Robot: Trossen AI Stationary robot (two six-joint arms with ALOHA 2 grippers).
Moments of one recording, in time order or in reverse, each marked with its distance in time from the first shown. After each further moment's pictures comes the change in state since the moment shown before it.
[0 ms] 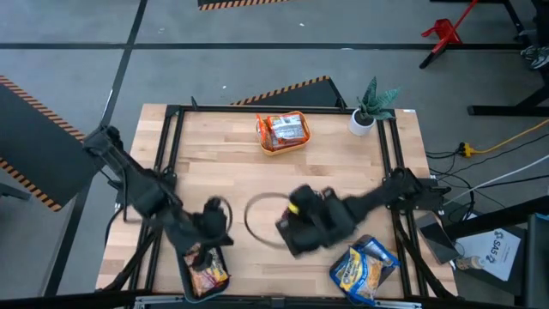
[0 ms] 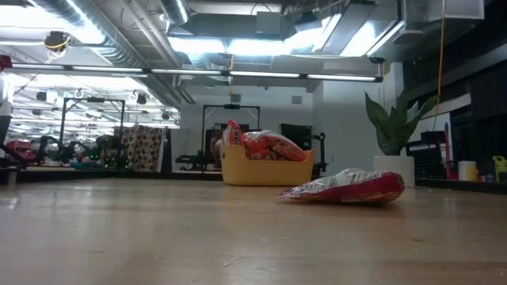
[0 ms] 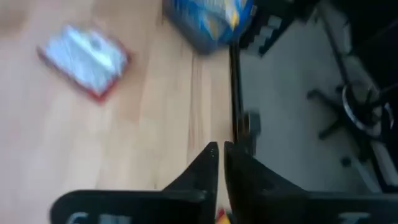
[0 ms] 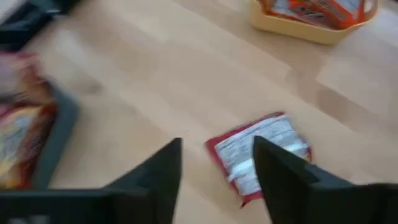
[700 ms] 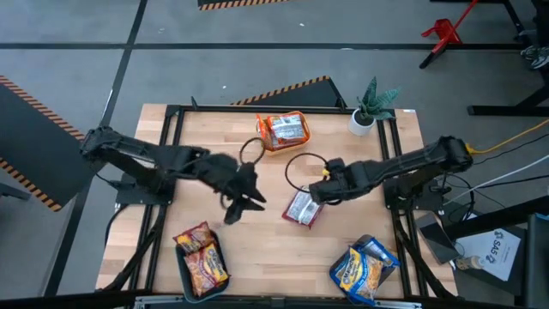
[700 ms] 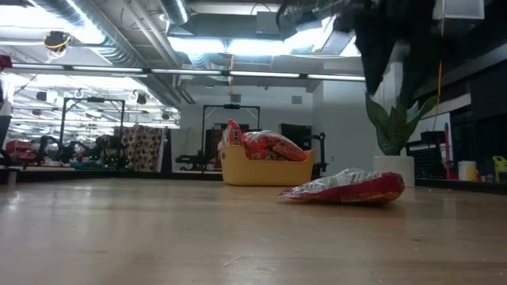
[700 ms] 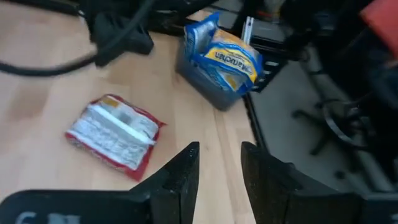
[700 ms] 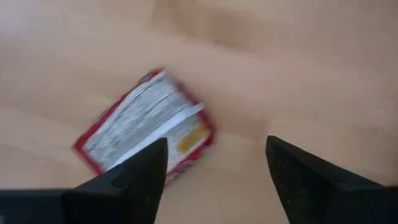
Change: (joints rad) left arm 0.516 -0.021 -0.104 0.298 0.448 0.419; right arm -0.251 -0.549 -1.055 0.423 -0.300 0.126
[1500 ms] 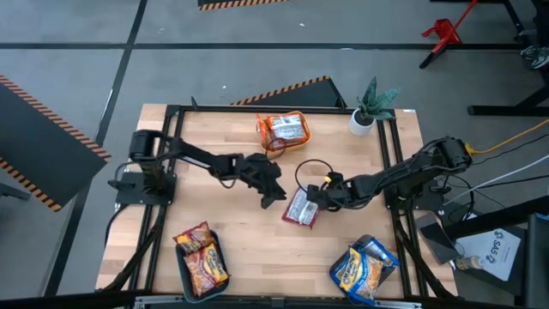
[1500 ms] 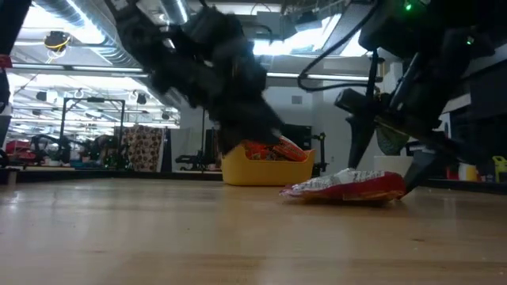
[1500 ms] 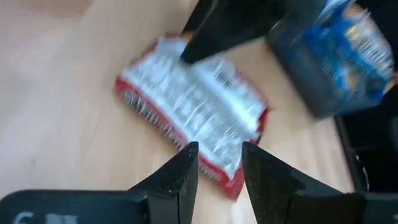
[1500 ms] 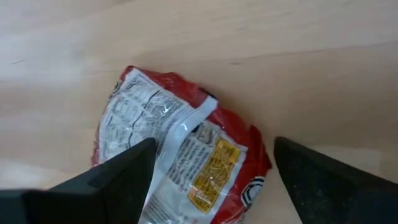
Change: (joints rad) left arm 0.262 0.471 -0.349 0.796 0.202 -0.172; right arm 0.000 0.010 -0.549 0.860 0.005 0.318
